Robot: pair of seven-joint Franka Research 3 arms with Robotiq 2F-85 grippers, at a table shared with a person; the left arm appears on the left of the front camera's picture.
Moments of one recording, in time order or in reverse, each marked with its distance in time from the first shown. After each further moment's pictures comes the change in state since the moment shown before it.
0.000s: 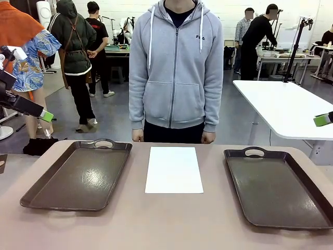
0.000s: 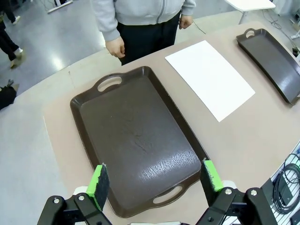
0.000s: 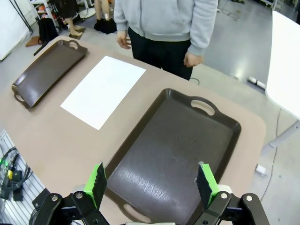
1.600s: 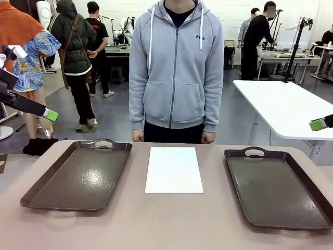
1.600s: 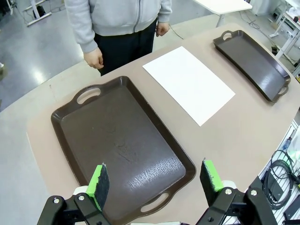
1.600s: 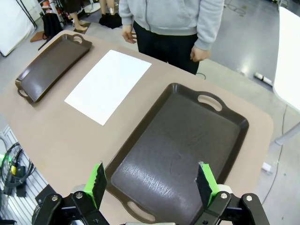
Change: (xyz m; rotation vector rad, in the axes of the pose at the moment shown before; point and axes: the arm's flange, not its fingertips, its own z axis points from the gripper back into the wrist) left arm 0.000 -0.001 -0.004 -0.119 -0.047 -0.026; right arm -0.003 0.000 -0.010 0.031 0.030 -0.004
